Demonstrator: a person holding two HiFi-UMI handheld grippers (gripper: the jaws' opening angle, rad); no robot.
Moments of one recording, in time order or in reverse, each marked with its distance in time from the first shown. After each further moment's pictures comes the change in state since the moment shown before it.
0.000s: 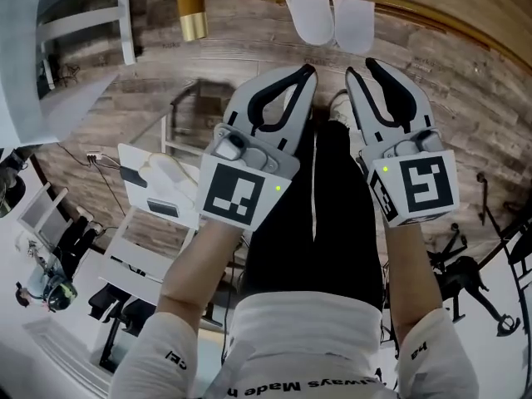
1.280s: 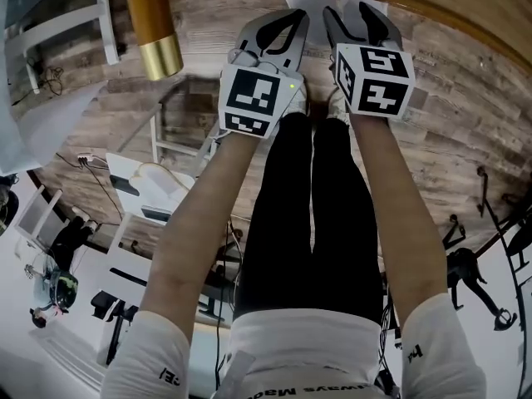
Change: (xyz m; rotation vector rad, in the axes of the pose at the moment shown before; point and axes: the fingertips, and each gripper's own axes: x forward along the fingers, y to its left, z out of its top) left arm 0.112 0.095 -0.126 0.040 0.154 0.038; right arm 0.166 -0.086 -0.096 0.117 0.132 -0.227
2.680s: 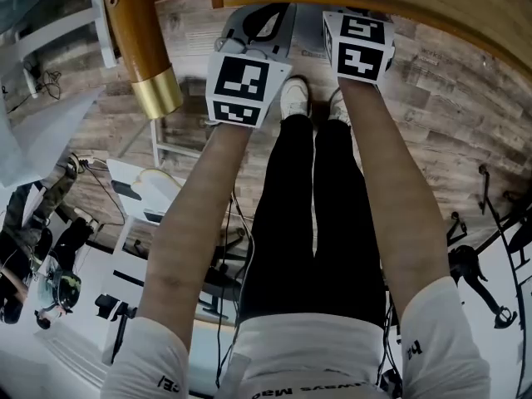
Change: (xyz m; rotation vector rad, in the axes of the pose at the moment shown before) left arm 0.020 0.042 -0.006 0.006 0.038 0.034; right arm 0.069 -0.027 0.018 -0.078 -0.067 -0.149
